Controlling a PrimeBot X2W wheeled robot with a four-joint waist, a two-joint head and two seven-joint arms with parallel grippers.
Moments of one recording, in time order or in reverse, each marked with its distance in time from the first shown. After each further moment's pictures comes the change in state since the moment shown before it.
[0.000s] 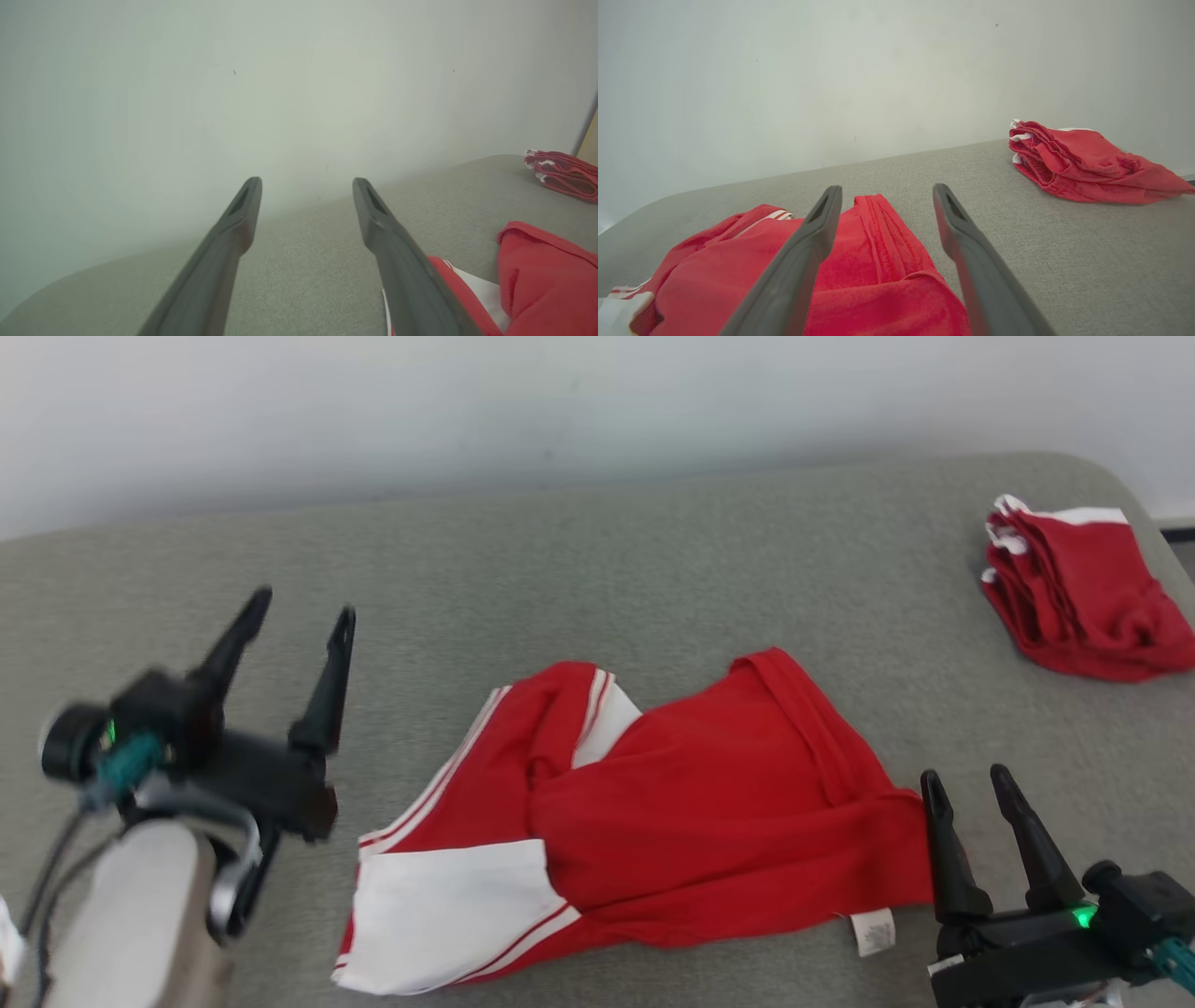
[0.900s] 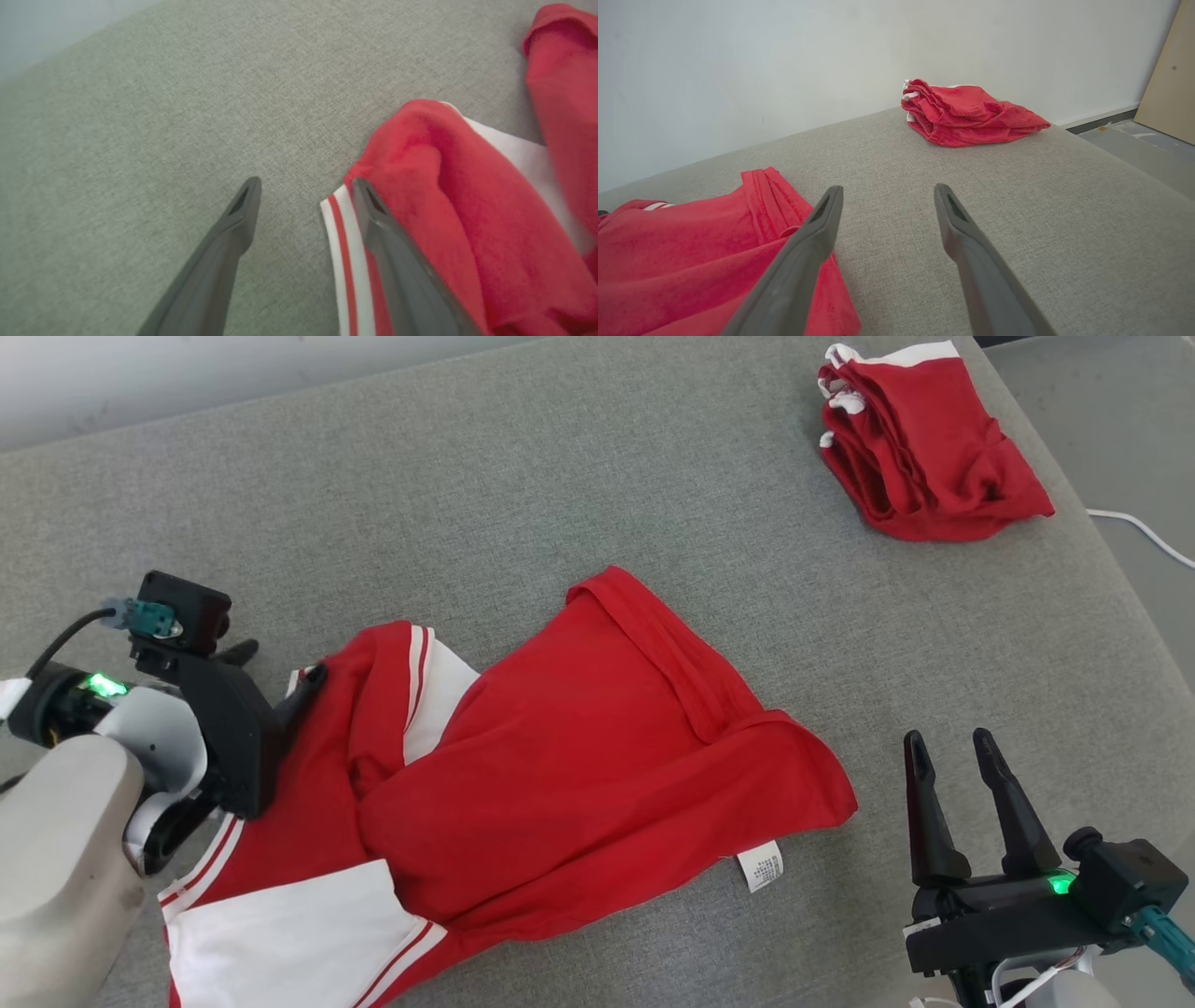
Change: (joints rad) left arm -0.324 0.265 -0.482 0.237 -0.435 0.000 0.460; right arm -0.073 0.075 -0.017 0.026 -0.017 0.000 0.000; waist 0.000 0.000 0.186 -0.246
